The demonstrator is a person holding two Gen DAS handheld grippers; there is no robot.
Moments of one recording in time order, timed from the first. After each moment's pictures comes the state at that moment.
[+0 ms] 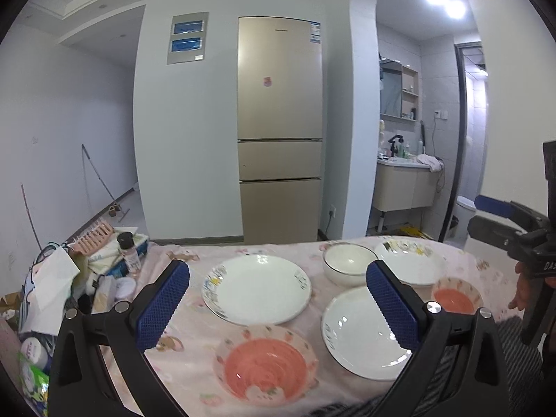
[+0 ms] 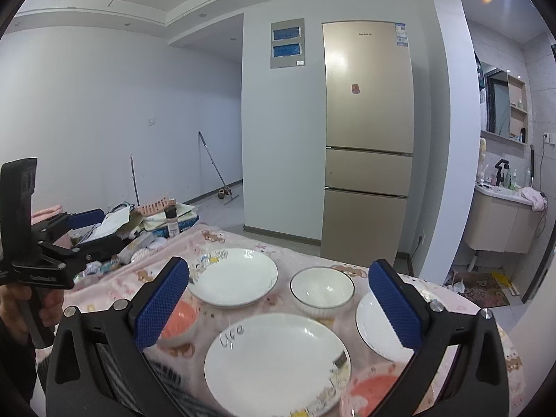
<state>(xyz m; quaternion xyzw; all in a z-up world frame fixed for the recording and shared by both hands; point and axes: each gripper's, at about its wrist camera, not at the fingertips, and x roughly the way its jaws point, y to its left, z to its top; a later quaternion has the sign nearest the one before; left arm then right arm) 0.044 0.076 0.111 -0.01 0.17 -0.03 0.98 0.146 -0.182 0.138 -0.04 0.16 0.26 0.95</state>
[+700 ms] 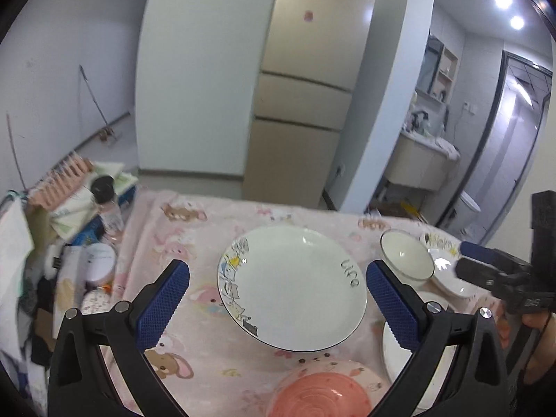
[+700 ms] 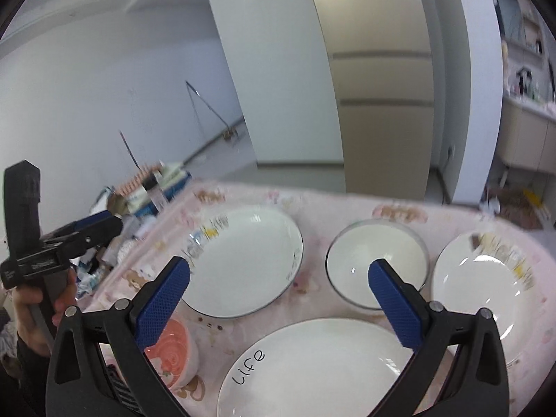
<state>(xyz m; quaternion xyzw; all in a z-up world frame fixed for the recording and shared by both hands) 0.204 0.177 0.053 -0.09 0.32 -0.04 0.94 0.294 -0.117 0.064 0.03 0.36 0.27 0.90</state>
